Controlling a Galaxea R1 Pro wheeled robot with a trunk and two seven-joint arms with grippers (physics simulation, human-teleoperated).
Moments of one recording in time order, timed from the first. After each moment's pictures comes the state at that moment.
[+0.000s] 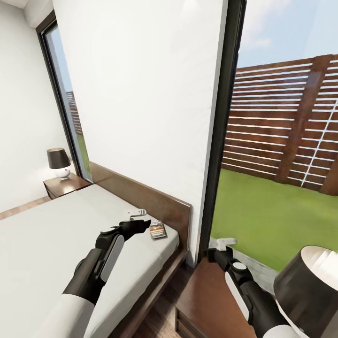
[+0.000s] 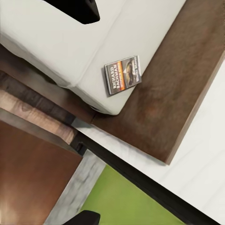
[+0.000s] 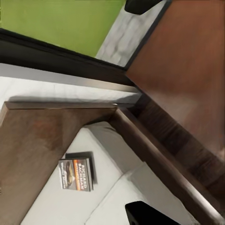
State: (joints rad) left arm -0.59 -0.08 -0.14 -1.18 0.26 0.62 0.06; right arm -0.45 -0.01 0.14 -0.97 -0.10 0.28 -0.02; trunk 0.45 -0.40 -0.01
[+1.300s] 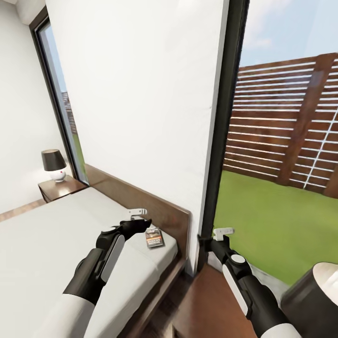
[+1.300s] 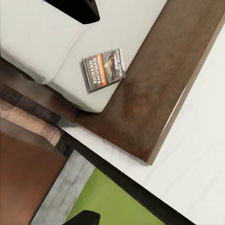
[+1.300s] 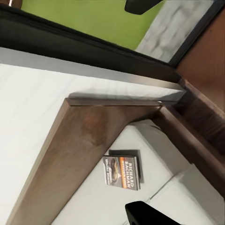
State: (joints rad) left arm -0.59 -0.08 -0.15 -1.18 0.25 0.61 0.06; right arm -0.45 -0.01 0.16 -1.11 -0.10 0.29 -0.02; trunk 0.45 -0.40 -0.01
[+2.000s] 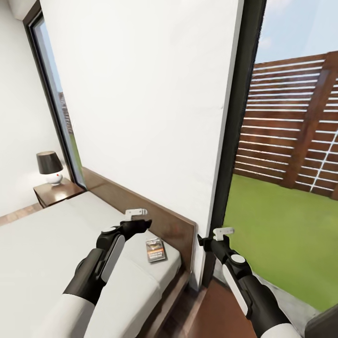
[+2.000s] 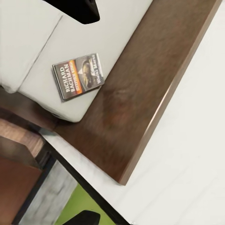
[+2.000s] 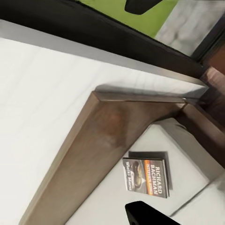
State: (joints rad) left arm -0.59 -0.08 -0.15 -1.18 0.25 0.61 0.06; right arm -0.45 -0.01 0.16 -1.11 -0.10 0.29 -0.03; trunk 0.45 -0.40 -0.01
